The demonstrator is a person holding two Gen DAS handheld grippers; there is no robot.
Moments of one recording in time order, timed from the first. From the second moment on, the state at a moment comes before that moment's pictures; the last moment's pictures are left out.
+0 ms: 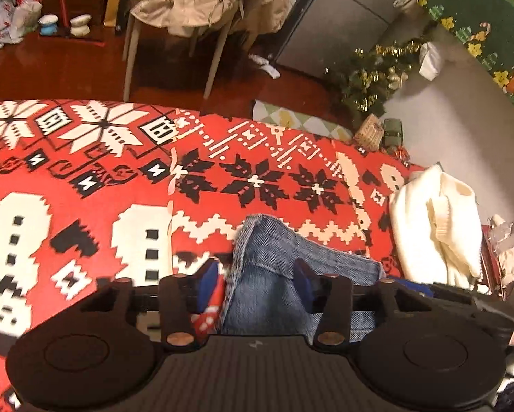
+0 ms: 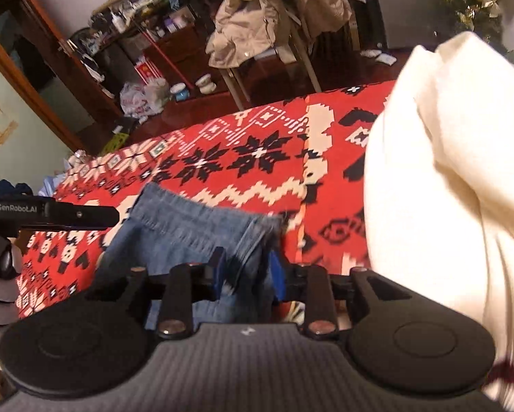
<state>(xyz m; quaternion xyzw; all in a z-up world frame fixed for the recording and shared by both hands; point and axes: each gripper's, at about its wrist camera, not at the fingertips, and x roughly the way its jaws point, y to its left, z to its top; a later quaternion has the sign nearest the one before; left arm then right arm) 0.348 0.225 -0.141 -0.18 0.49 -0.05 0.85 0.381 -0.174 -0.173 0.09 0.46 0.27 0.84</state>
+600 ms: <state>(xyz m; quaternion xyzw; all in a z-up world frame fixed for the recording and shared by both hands) 0.366 0.226 -0.149 -0.22 0.51 -0.08 0.83 0.412 -0.160 -0.174 0.11 0.48 0.28 0.83</state>
